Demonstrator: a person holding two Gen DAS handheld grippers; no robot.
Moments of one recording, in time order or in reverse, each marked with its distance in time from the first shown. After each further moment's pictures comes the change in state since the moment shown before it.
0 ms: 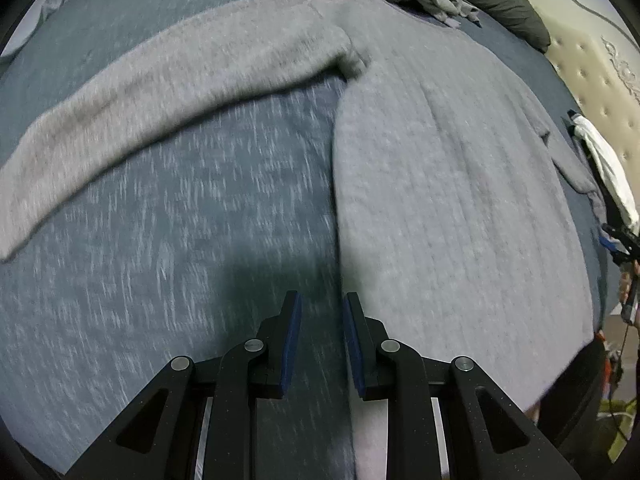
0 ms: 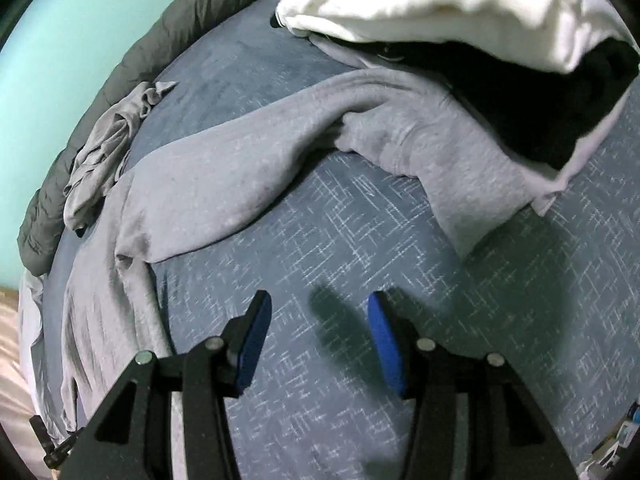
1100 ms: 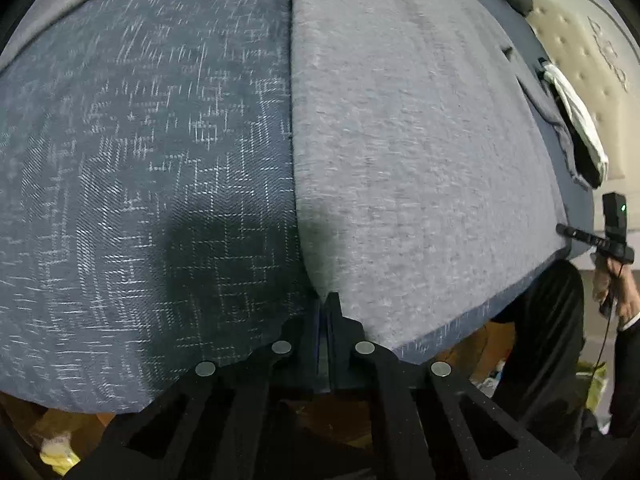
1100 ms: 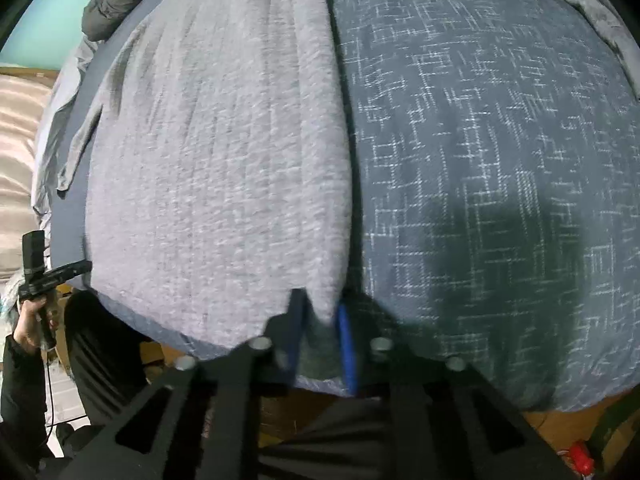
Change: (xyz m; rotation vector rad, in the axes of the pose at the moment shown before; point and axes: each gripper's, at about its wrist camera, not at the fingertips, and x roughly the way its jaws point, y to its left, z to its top) left arm 0.002 -0.015 -0.132 -0.016 0.173 -0.141; right arm 0.006 0.076 -0.174 -0.517 0.520 0.113
